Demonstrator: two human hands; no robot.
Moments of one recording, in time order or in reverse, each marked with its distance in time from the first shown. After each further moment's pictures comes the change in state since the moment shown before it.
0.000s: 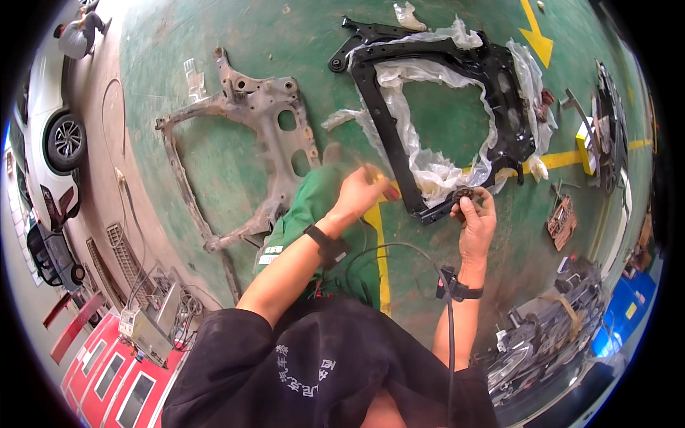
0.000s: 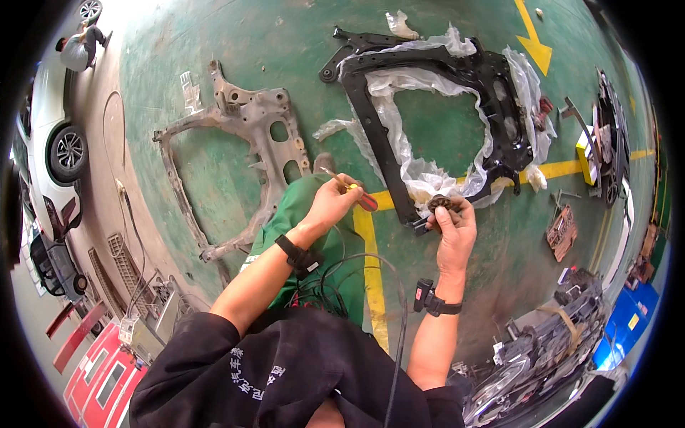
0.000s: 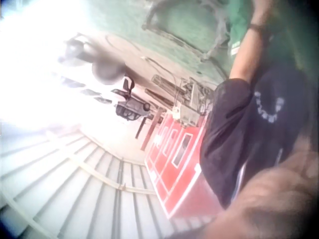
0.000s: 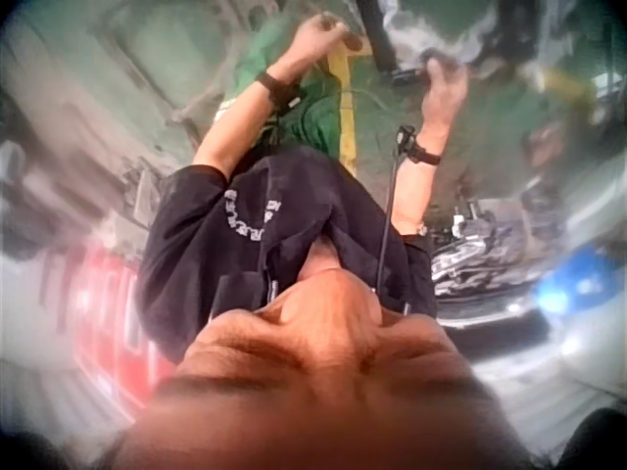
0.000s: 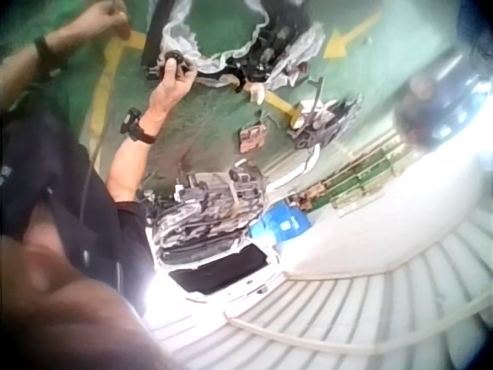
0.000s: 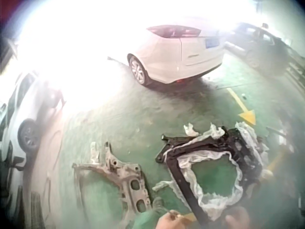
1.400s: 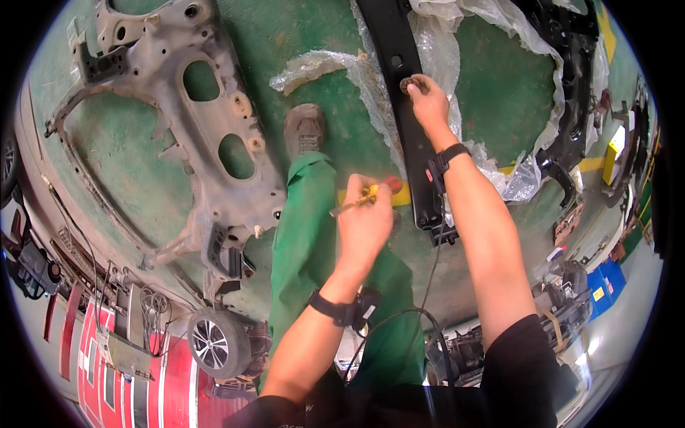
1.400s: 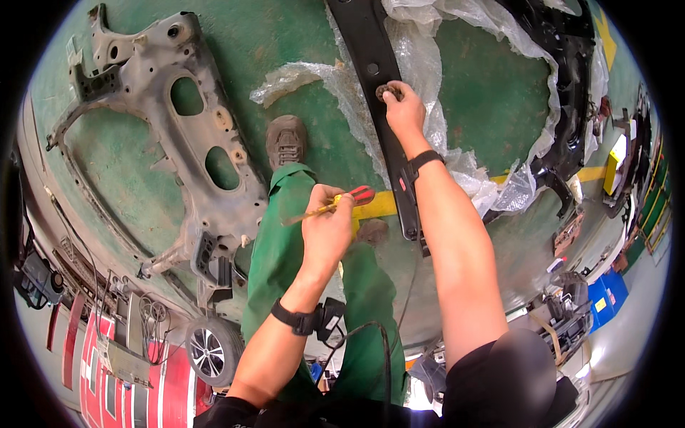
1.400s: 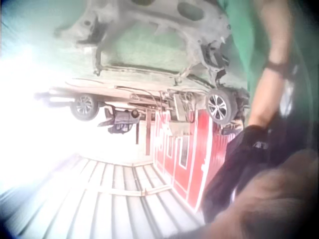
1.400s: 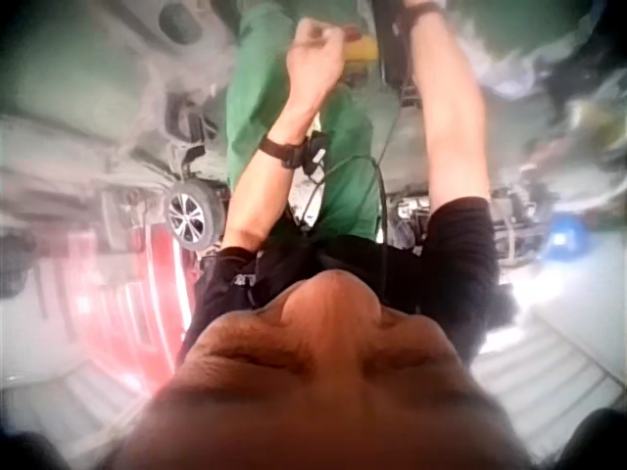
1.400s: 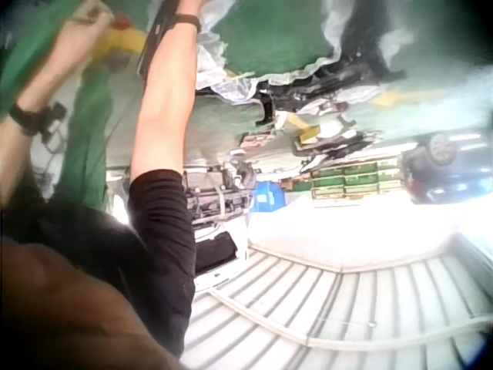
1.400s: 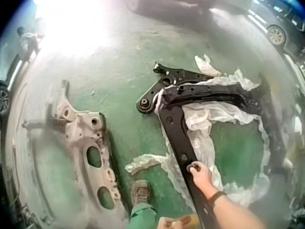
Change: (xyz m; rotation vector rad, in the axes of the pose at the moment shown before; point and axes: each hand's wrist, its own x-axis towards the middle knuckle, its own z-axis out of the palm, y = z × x) left_hand 0.295 -0.293 0.013 -0.161 0.473 -0.328; right_hand 0.432 0.570 0.060 -0.923 -0.166 -0.059
